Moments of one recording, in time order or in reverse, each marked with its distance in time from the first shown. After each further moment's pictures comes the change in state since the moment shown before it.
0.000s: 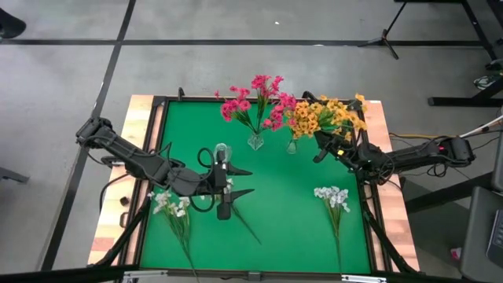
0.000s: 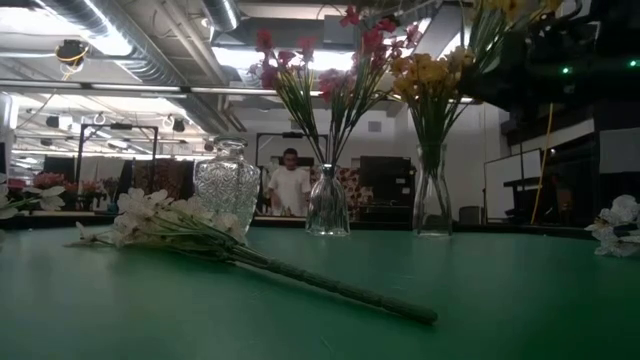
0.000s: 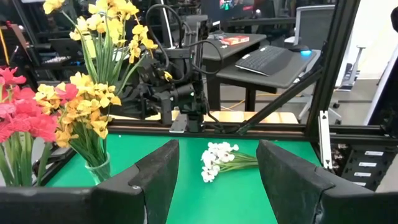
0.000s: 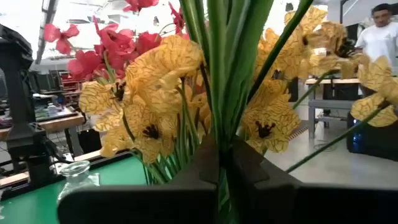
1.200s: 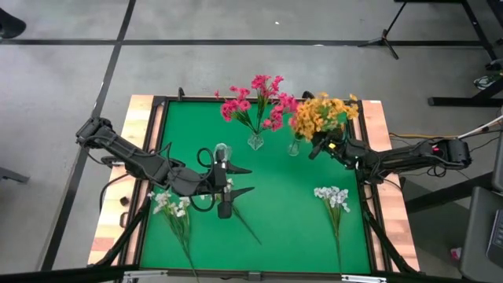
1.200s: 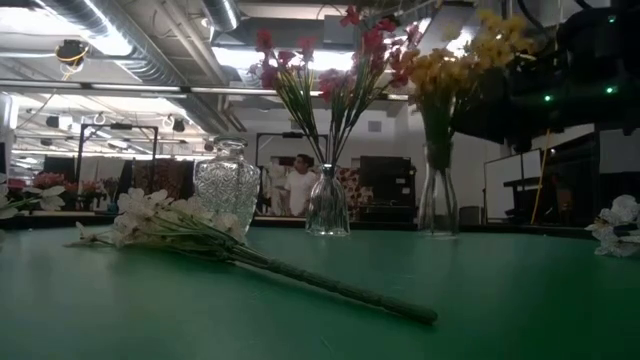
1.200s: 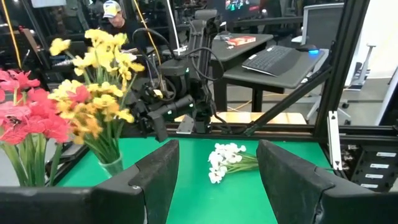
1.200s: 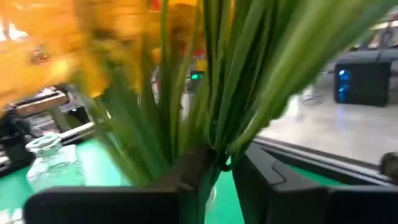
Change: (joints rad) left arm 0.001 0.000 0.000 0.002 -0.029 0.018; right arm -0.137 0.125 0.000 -0.095 -0.080 0.224
